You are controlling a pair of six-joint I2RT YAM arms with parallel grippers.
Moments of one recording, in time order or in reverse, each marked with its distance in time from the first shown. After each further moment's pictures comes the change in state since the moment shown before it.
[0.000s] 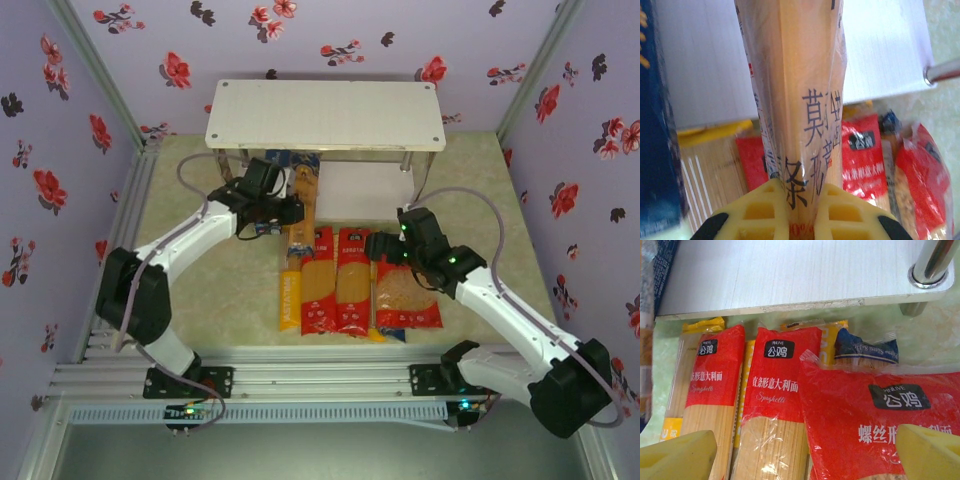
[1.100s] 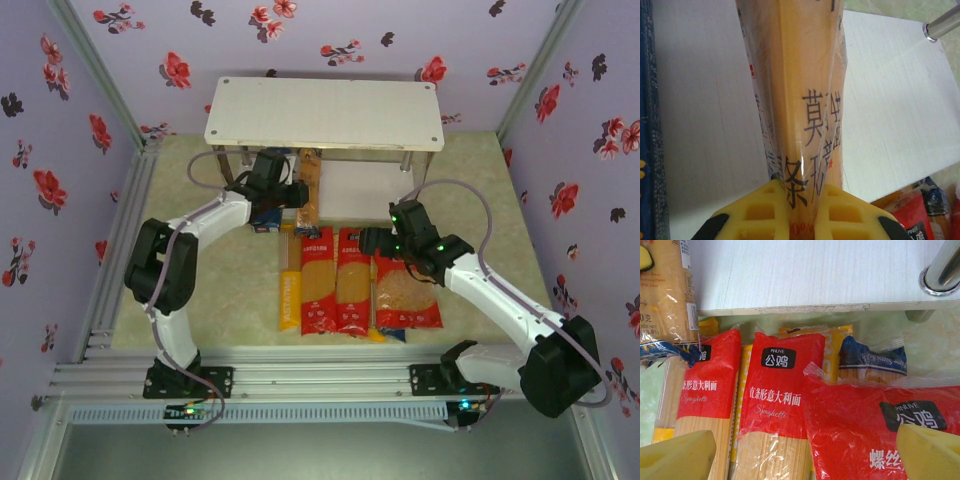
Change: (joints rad) left arm 0.054 0.212 0.050 0.290 -0.031 0.081; right arm 0.000 0.115 0.048 0.024 0.003 -0.008
